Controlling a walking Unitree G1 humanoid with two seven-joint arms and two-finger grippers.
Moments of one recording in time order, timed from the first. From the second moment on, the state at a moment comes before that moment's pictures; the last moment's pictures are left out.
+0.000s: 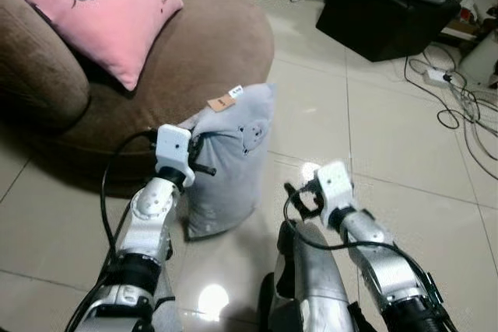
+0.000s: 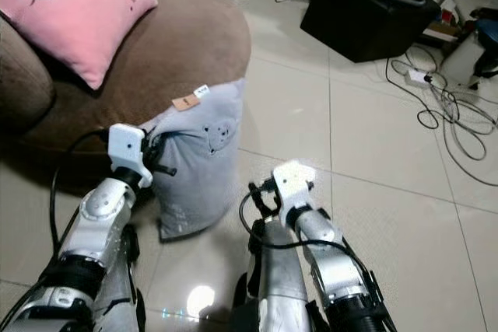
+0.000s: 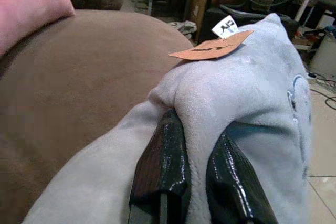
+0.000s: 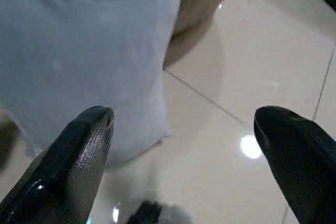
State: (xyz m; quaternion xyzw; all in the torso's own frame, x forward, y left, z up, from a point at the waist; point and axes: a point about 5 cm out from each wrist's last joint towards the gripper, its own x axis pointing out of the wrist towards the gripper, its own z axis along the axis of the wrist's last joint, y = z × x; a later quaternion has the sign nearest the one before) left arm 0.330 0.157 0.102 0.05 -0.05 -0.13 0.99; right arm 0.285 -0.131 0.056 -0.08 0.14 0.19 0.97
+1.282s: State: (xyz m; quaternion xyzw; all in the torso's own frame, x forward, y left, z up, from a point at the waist) left arm 0.353 0.161 0.101 0.10 0.00 -0.10 0.99; right arm 0.272 -0.152 0.194 -0.11 0.15 0.38 0.91
